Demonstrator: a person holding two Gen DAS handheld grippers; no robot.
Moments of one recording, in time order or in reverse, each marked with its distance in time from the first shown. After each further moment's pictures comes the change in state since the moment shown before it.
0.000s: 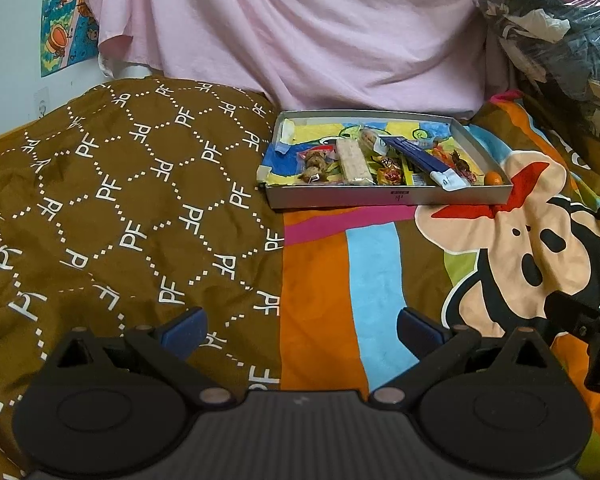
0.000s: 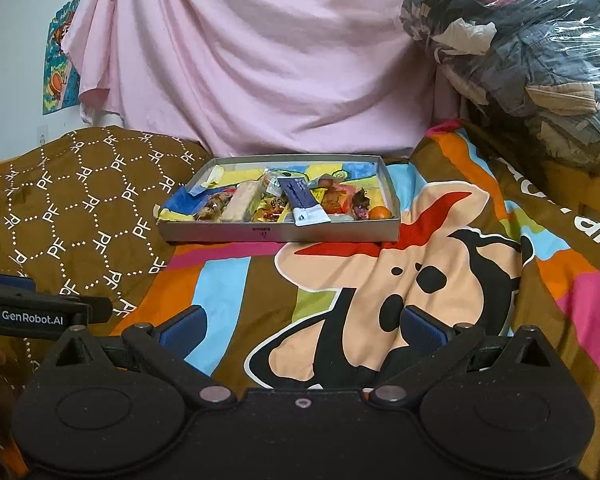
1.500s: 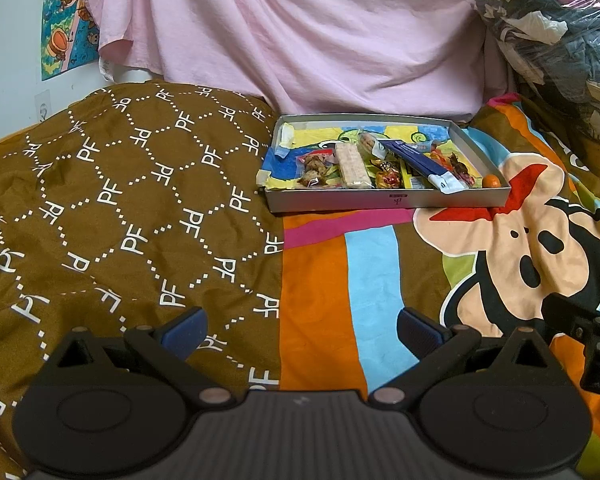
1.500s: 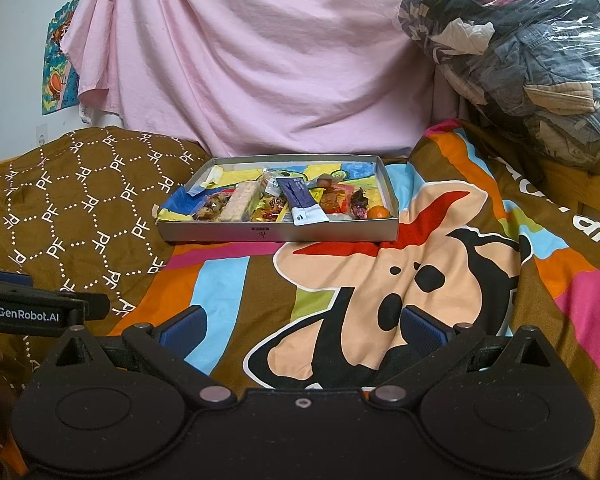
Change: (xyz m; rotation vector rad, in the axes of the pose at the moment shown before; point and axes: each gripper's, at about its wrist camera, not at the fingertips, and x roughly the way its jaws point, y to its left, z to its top) left arm -0.003 -0.001 0.002 0.002 -0.008 -0.001; right arm 0.000 -0.001 -0.001 0.000 -0.001 0.001
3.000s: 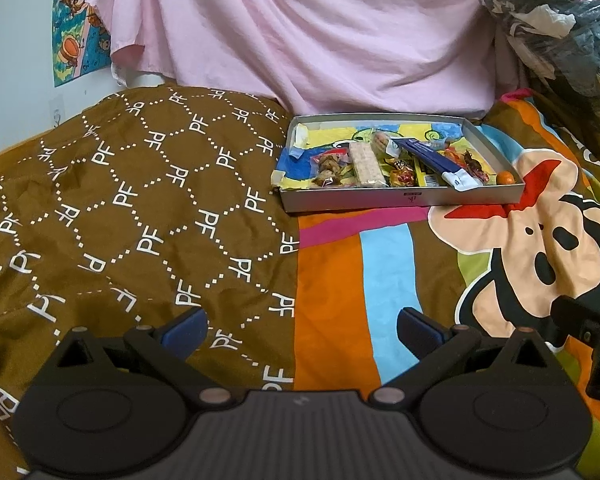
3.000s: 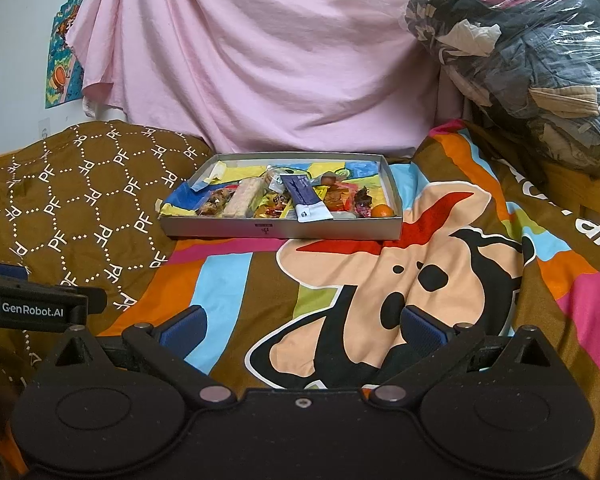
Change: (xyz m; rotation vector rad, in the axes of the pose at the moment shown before) left arm -0.002 -0.003 -0.003 0.012 -0.005 0.061; right arm 0.000 0.002 -0.002 -0.008 0.002 0.000
